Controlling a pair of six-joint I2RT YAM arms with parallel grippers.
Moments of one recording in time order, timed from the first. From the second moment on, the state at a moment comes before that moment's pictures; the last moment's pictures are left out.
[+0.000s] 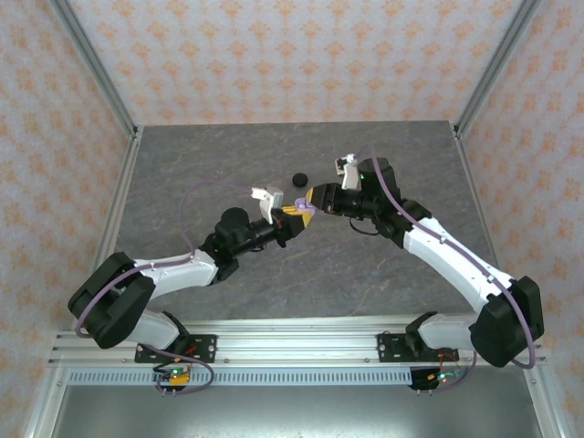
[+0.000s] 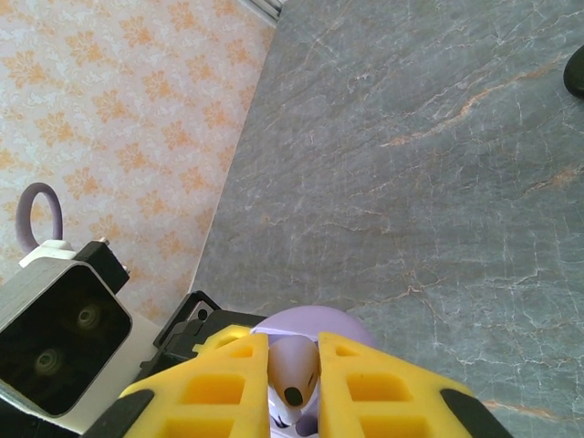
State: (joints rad) left arm -0.65 1.41 0.56 0.80 0.34 -0.52; right arm 0.53 1.27 1.01 -0.23 -0.47 0.71
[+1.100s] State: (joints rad) left arm -0.66 1.38 0.56 0.77 0.28 -0.51; right arm 0.54 1.27 0.99 -0.22 -0.49 0.71
